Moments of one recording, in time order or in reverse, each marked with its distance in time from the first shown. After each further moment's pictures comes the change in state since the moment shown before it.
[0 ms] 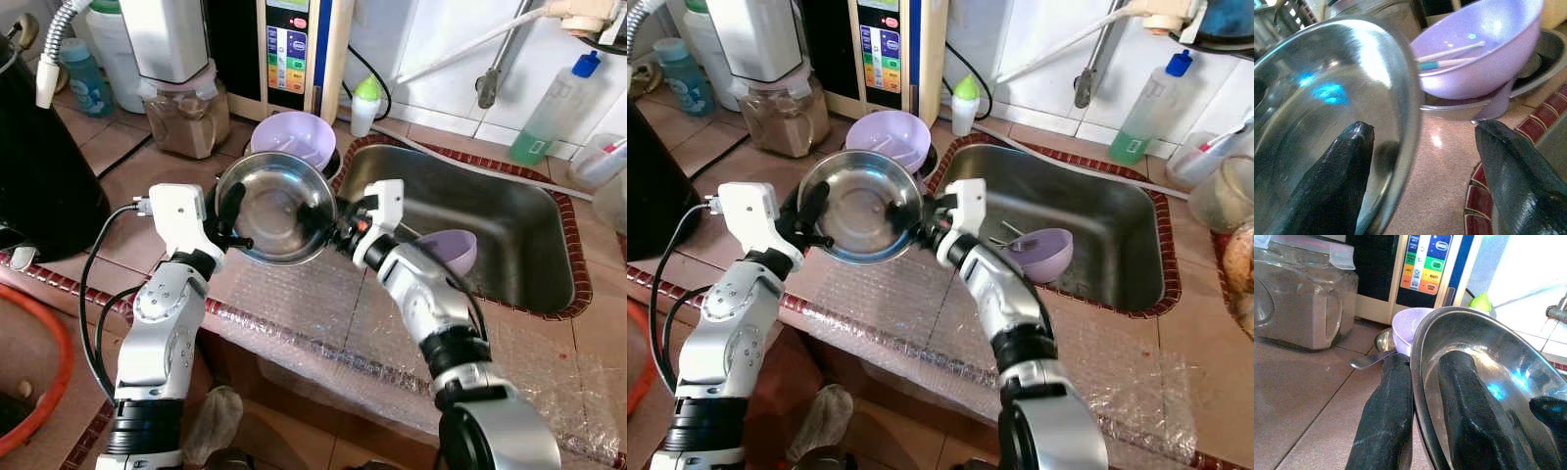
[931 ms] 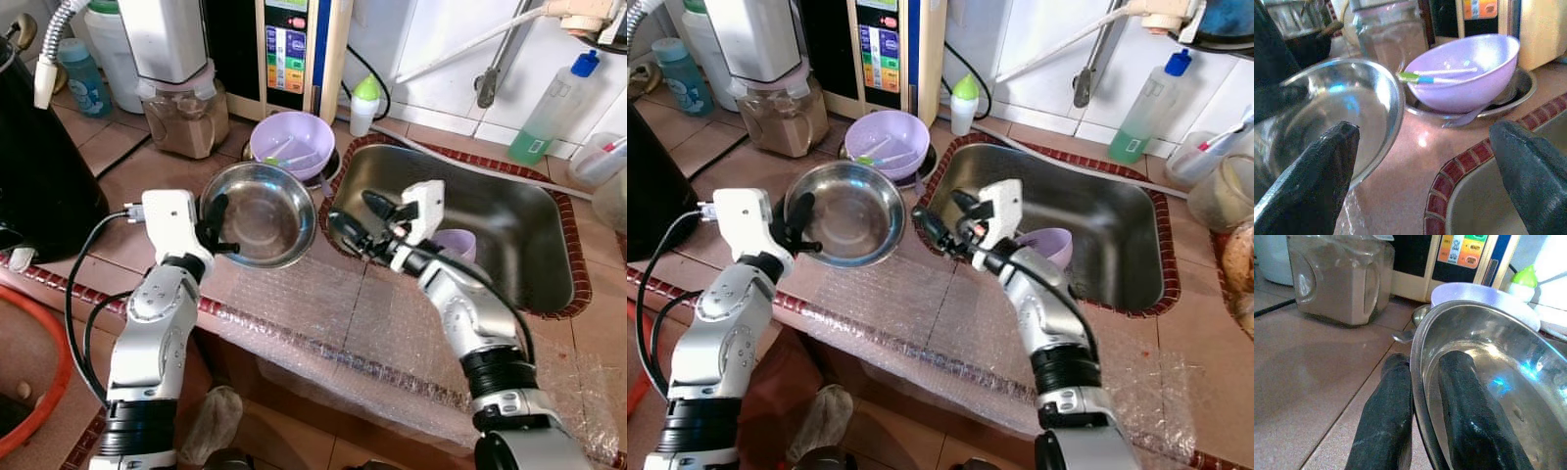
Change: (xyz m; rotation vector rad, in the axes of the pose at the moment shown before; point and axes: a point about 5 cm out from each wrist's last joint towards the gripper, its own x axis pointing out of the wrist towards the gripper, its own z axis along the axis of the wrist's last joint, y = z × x) left arm -0.005 0.018 -0.007 0.043 0.082 0.134; right arm -0.038 -0.009 0.015 -0.224 -0.035 0.117
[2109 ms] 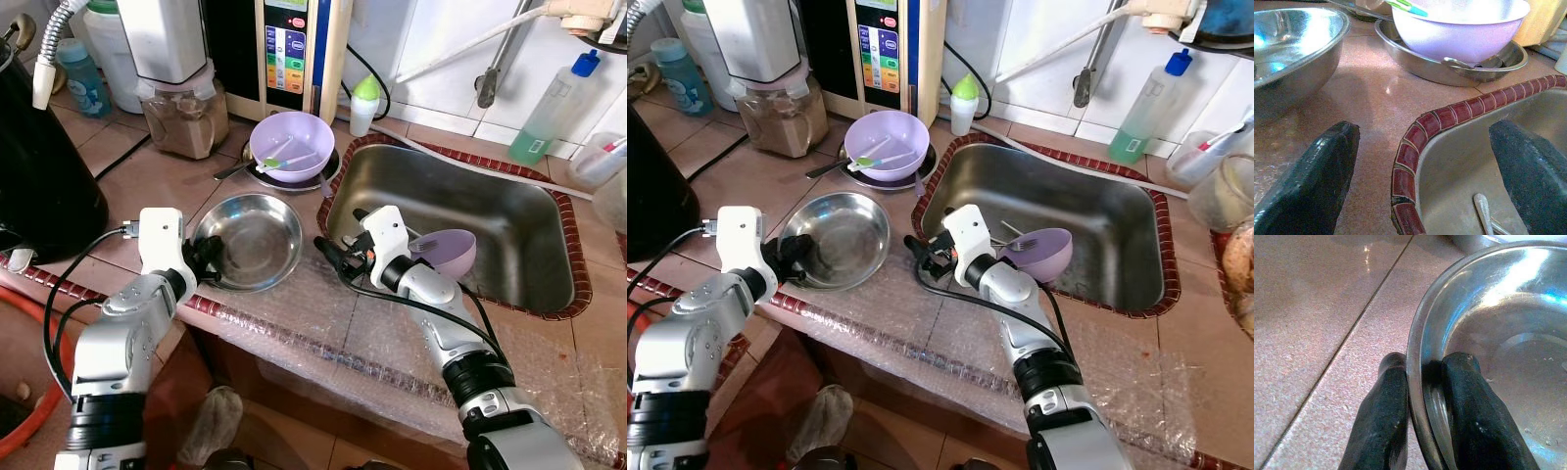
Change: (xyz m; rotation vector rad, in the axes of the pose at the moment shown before) left arm -0.008 0.027 -0.026 -0.018 0.371 -0.011; right arm 0.007 0.003 -0.032 -0.336 0.148 -0.117
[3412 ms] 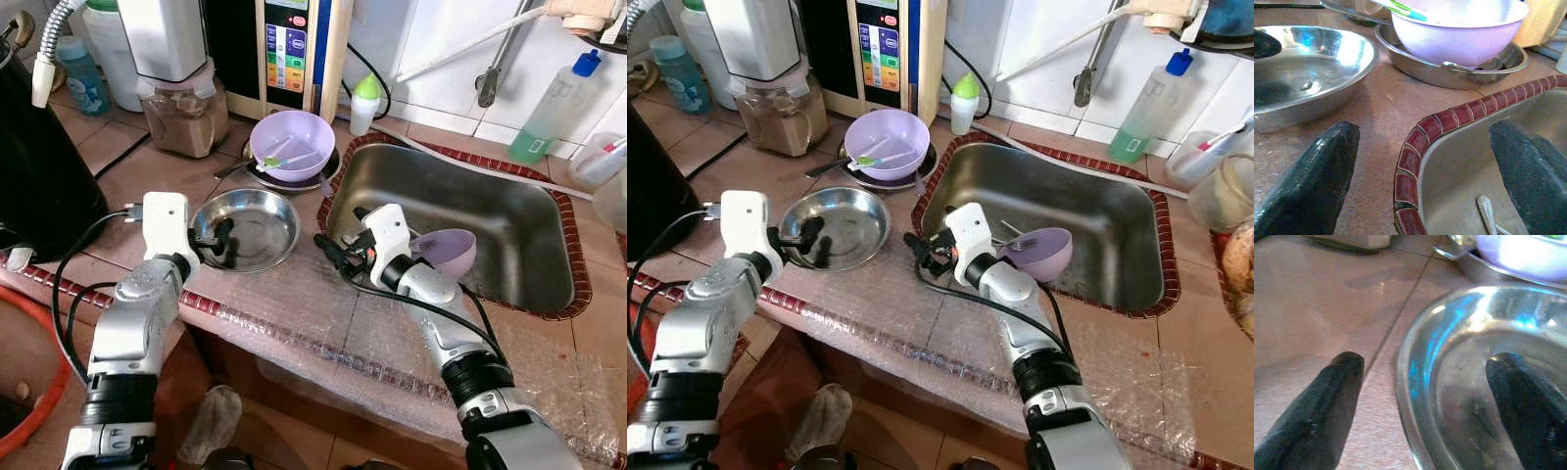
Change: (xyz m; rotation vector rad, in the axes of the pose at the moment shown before) left arm 0.017 0.000 0.015 0.086 -0.076 0.053; right arm 0.001 0.001 0.002 0.017 -0.014 -0.001
